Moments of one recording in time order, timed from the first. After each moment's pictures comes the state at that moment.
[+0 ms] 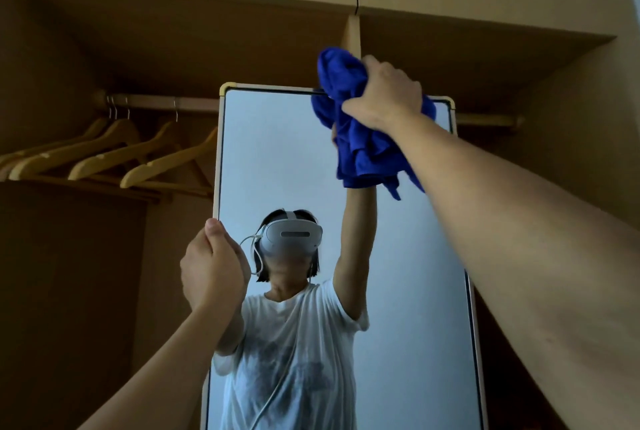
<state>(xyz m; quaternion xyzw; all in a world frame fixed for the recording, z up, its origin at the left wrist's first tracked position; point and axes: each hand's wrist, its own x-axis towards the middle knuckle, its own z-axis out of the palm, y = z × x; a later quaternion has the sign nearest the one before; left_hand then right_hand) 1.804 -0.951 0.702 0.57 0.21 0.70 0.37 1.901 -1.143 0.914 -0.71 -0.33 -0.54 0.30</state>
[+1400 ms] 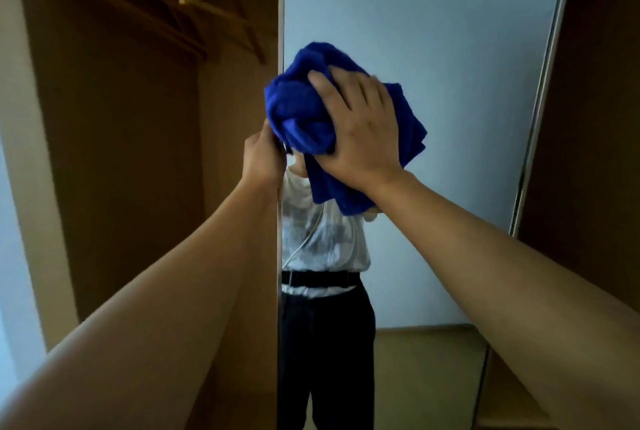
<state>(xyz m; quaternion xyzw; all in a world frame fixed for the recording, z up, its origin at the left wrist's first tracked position) 1.773 -0.939 0.618 0.56 0.07 0.52 0.64 1.854 -1.054 0.639 -0.58 -0.49 -0.61 0.25</state>
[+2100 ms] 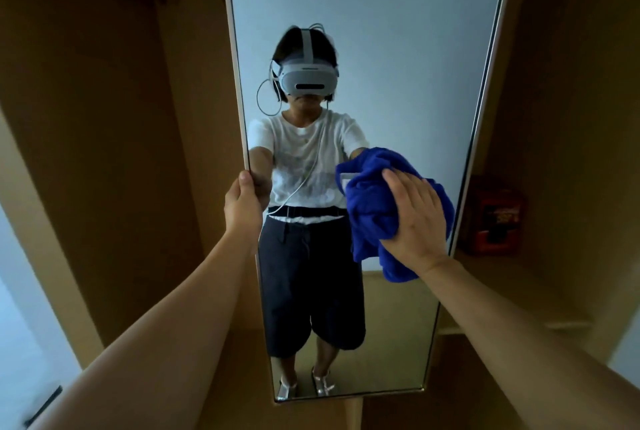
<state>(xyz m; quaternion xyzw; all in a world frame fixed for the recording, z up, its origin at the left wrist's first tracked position) 1.771 -0.965 0.476 0.59 0.25 0.50 0.58 1.915 -1.176 0.444 -0.71 -0.46 -0.44 0.30</state>
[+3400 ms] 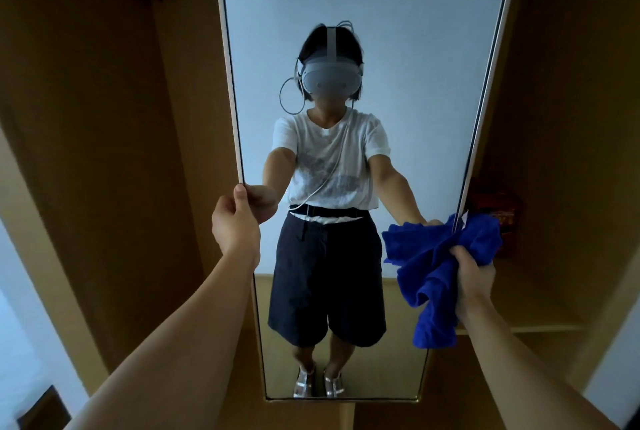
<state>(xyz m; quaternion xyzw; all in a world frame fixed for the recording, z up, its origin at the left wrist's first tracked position) 1.775 -0.972 0.452 0.53 0.38 0.54 0.53 1.956 -1.241 0.367 -0.55 -0.03 0.01 0.84</state>
